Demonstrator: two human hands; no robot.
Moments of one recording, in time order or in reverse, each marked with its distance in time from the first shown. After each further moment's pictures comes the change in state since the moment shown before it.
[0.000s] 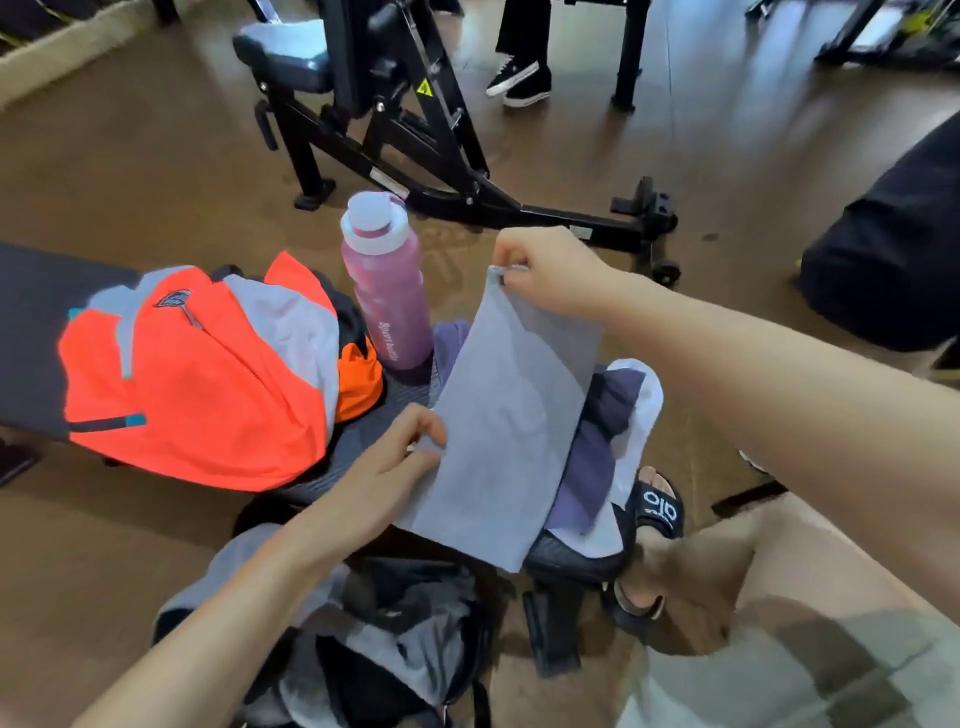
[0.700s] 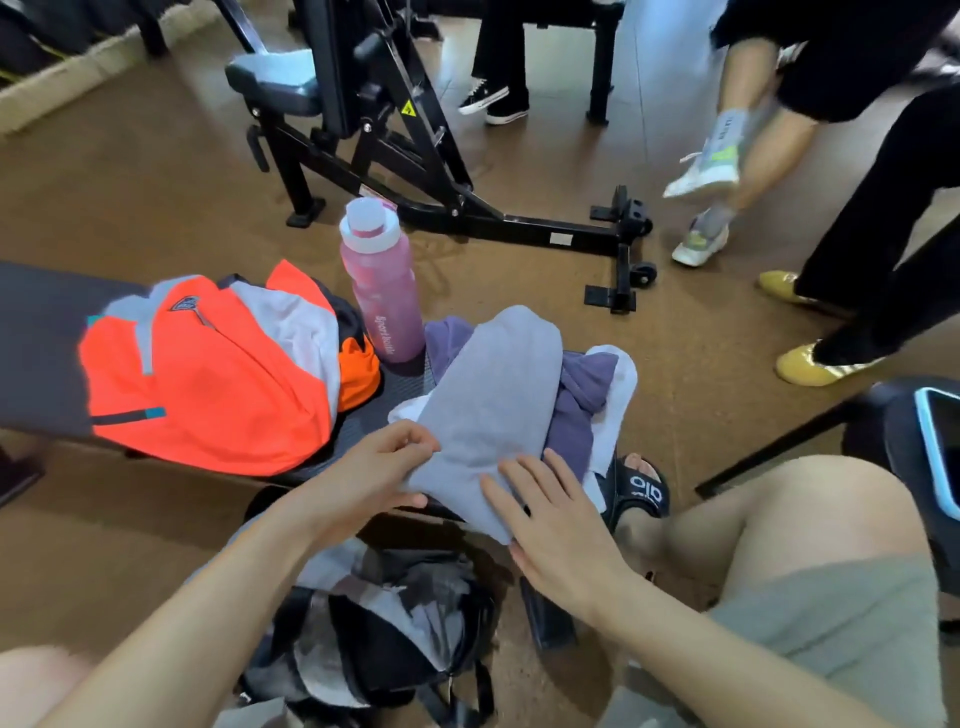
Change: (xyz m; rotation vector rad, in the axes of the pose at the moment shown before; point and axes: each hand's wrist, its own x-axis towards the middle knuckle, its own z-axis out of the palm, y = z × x) left_hand -0.026 0.022 0.002 -0.356 -0.054 -0.358; right_hand -0.254 -0.046 0.136 -0.415 -0.095 -0.158
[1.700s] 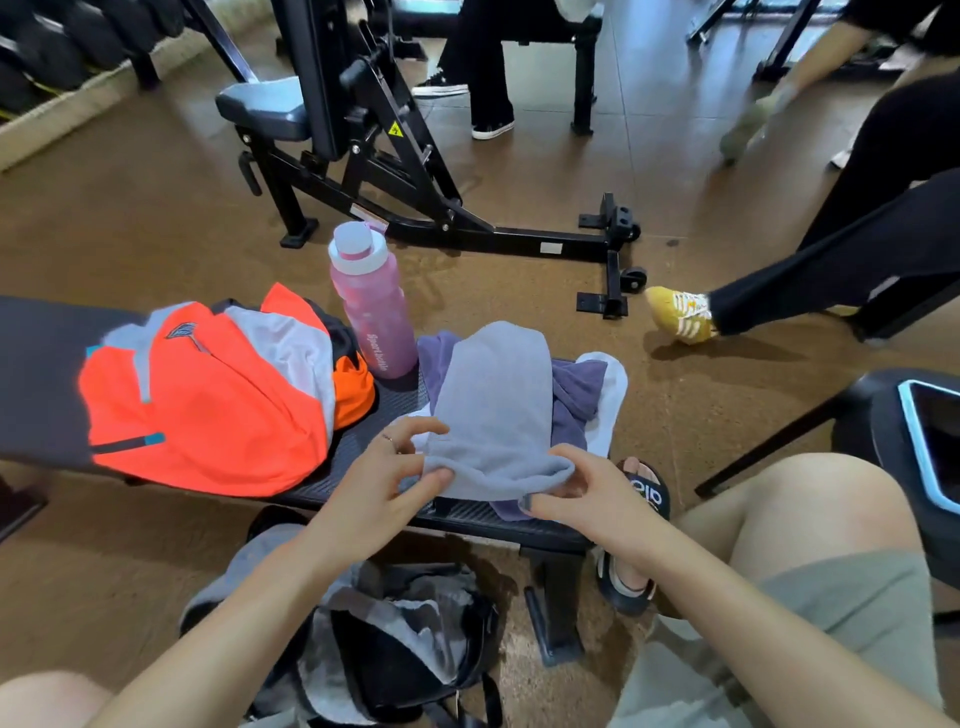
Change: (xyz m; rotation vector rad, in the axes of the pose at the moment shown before) left_hand 0.004 -0.016 -0.003 0.728 0.113 0.703; right_hand 0.001 0.038 -0.047 1.381 0.034 0.454
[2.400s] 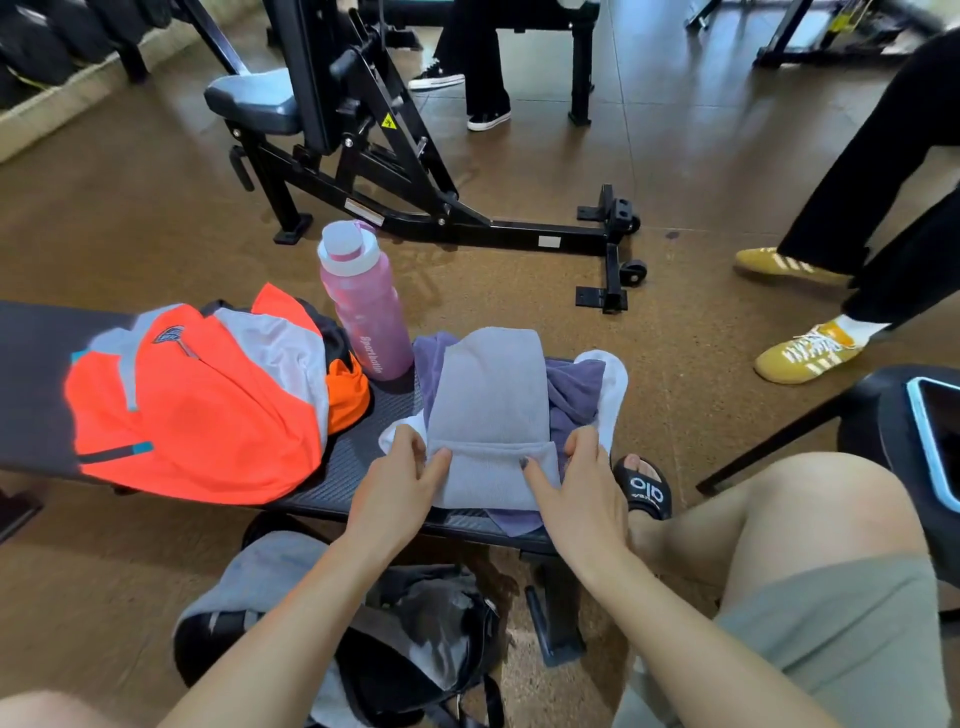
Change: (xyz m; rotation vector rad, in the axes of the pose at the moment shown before) left_hand 0.025 -0.014 0.043 0.083 0.120 -0.519; right_hand 0.024 0.018 0.035 -0.589 0.566 0.107
